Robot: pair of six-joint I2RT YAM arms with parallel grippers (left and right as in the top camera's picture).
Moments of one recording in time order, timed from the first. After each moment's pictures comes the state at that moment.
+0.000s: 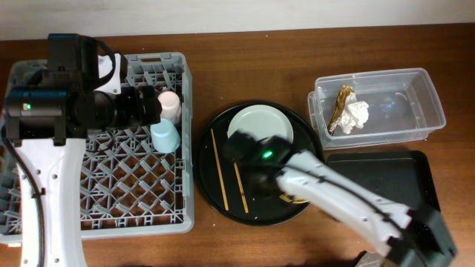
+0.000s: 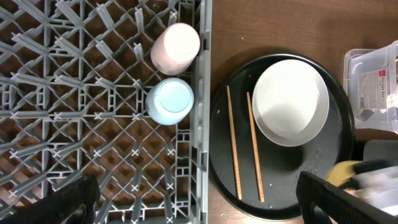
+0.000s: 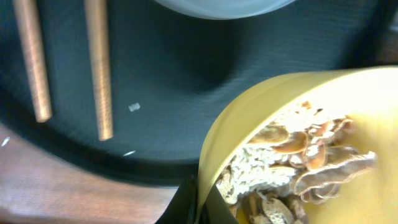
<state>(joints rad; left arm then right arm) -0.03 1.53 1.92 -1.48 0.15 -0.16 0.77 1.62 1.30 -1.24 0.16 0.55</state>
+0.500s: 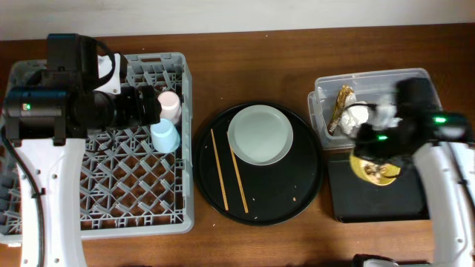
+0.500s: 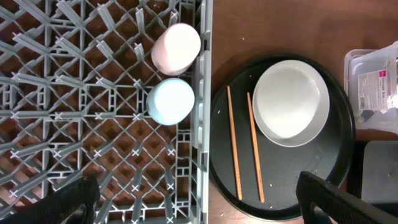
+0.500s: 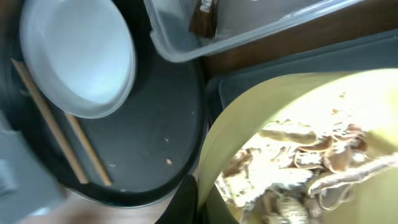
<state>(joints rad) -0.03 1.53 1.92 -1.48 0.15 -0.16 -0.18 1.37 1.30 -1.28 -0.29 0.16</state>
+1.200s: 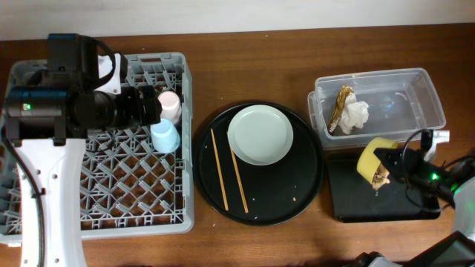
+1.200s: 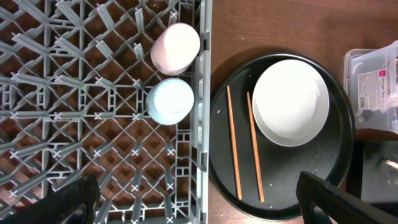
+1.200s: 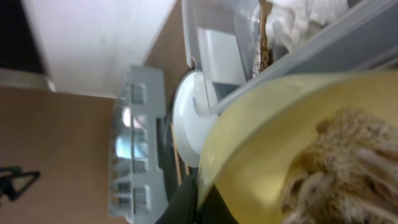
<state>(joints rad) -0.03 1.53 1.92 -1.48 0.15 -0.16 -0.81 1.40 0.84 -0.93 -1.16 -0.22</state>
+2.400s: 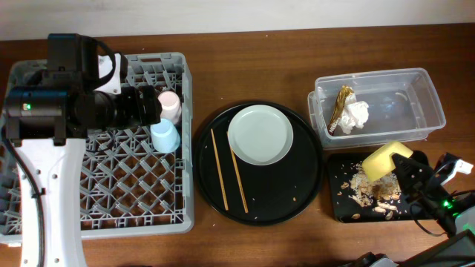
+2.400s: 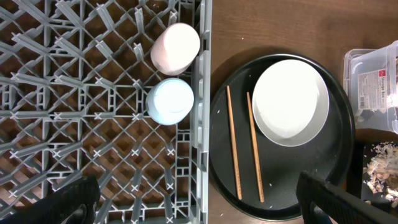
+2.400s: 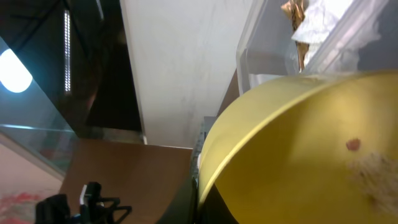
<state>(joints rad) -0.03 1.53 1.92 -1.48 0.15 -0.16 -1.03 1.40 0.68 -0.84 -1.52 -0.14</state>
